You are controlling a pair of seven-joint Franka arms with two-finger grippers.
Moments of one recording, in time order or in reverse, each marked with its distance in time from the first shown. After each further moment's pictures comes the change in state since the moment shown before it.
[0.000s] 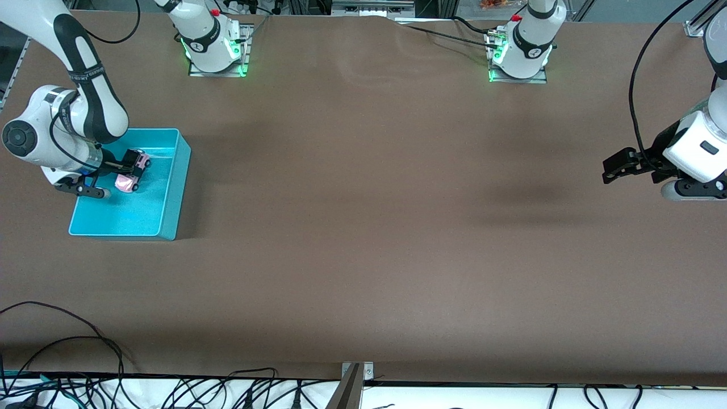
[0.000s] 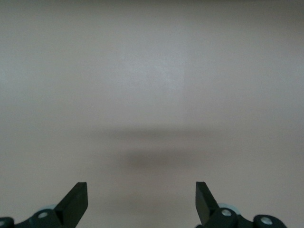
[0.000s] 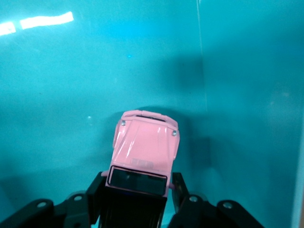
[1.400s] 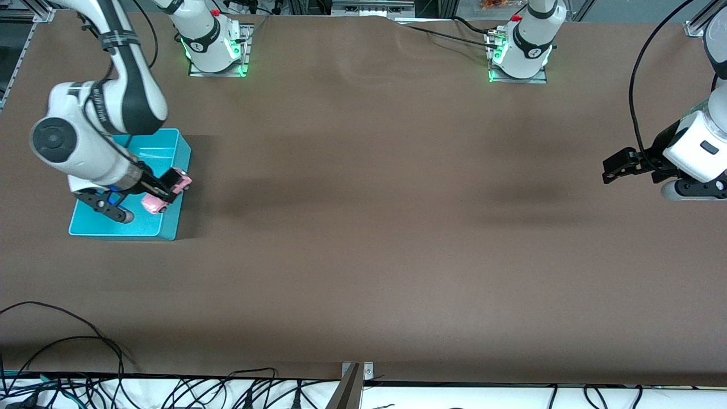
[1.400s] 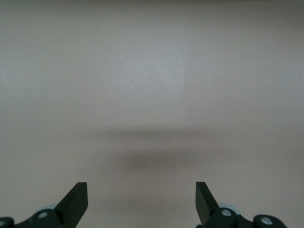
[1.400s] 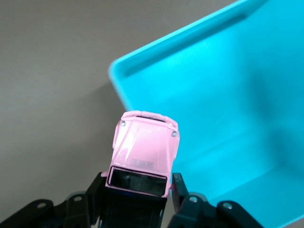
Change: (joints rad) left arm 0.000 0.000 0.000 0.000 0.000 0.000 0.000; right arm 0.181 -0.104 0.135 0.268 0.018 -0.305 0.484
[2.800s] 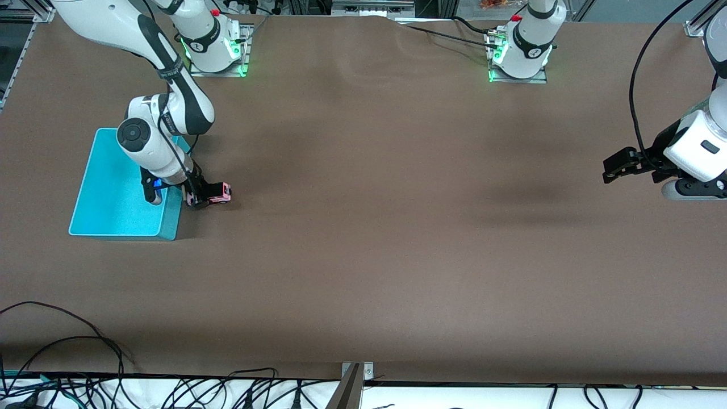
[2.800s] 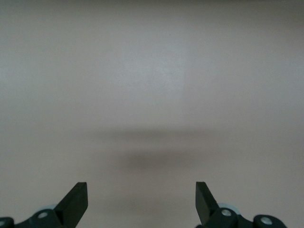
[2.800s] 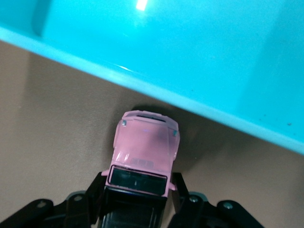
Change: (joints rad) left arm 0.000 -0.002 0.000 0.000 0.000 0.000 0.000; right arm 0.056 0.119 0.060 -0.347 0.008 0.631 0.927
